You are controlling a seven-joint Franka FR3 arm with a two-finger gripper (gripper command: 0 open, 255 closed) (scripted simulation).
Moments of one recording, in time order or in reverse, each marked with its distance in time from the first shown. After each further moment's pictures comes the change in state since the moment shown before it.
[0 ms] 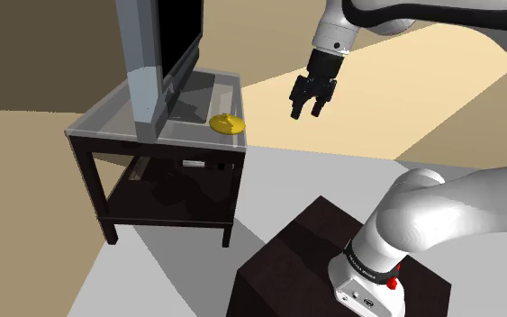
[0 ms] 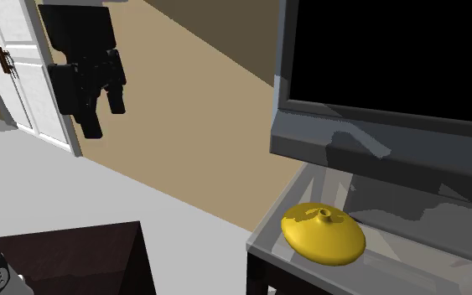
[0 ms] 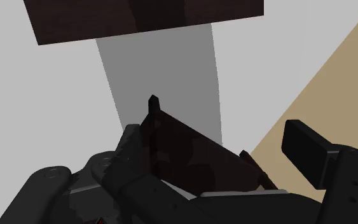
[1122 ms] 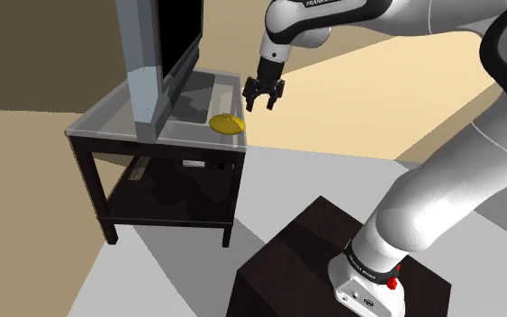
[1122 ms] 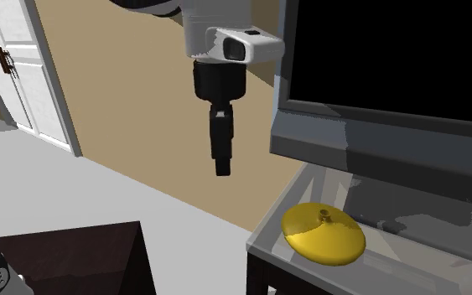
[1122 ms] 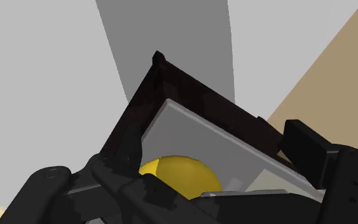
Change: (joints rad) arm -0.006 0.557 -0.031 0.286 -0.004 0.300 -0.040
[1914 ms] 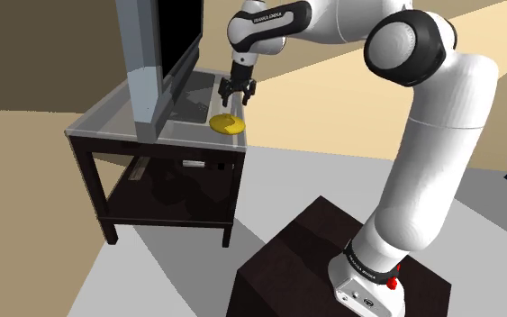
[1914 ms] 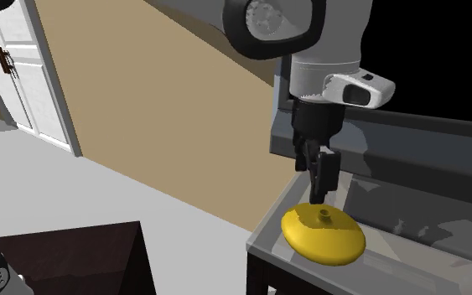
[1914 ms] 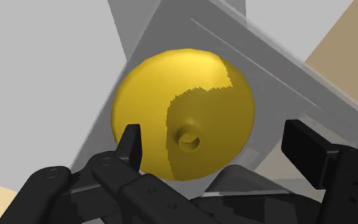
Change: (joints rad) arm -0.019 0.468 -0.018 0.438 0.025 0.055 -0.026
